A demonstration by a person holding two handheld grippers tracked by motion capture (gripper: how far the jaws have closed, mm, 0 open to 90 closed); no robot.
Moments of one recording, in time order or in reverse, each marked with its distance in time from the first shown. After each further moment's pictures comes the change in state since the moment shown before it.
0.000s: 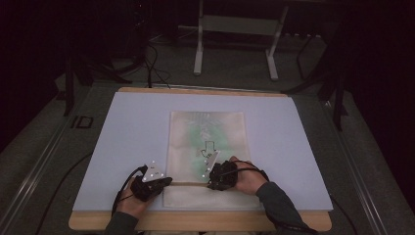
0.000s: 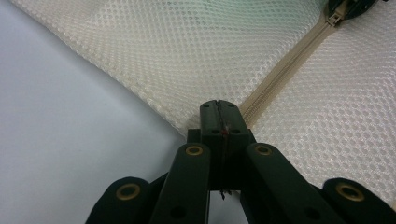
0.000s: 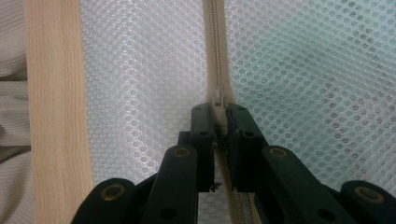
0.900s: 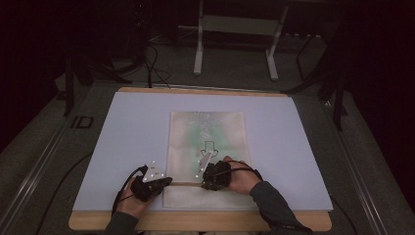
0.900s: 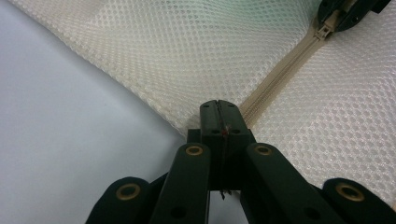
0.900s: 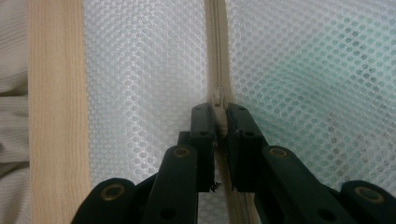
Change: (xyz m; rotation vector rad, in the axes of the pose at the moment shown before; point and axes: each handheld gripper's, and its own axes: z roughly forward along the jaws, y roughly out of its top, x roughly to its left) left arm -0.001 0.000 0.000 0.002 0.006 0.007; right arm 0.002 0.016 0.006 -0.014 0.001 -0.019
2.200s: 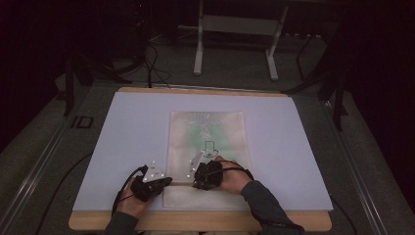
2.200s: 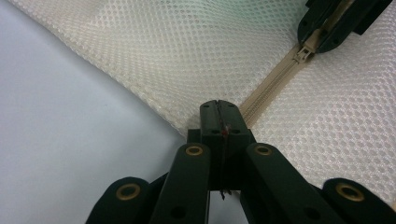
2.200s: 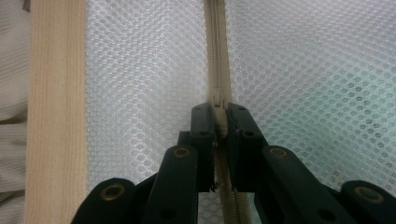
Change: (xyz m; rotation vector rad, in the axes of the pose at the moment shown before) left arm 0.000 0.000 0.000 0.001 0.002 0.003; right arm 0.001 0.021 0.010 -0.041 0.002 -0.021
